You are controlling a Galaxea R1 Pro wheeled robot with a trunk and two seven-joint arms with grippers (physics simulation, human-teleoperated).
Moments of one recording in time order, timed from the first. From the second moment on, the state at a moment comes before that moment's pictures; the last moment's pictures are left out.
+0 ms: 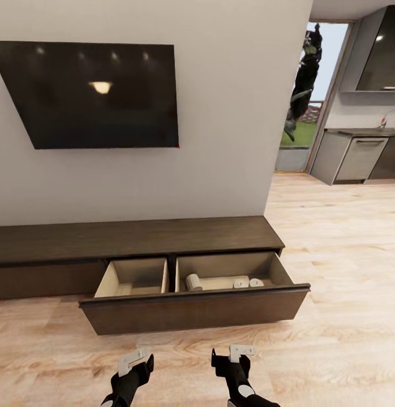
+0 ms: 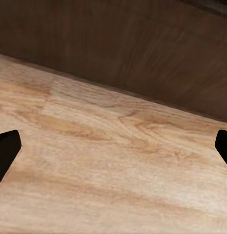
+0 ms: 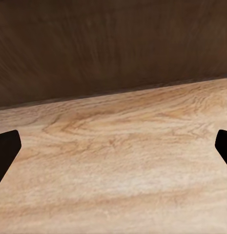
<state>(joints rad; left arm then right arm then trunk) -0.25 0.11 -0.60 -0.78 0.83 -0.18 0.32 -0.54 0.16 1.06 -0.20 -1.00 -0.37 -0.29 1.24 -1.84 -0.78</state>
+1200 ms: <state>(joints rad) -0.25 0.11 -0.61 -0.78 0.70 -0.19 0.36 -0.53 0.16 1.06 -0.20 -0.89 -0.44 -0.29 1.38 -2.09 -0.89</state>
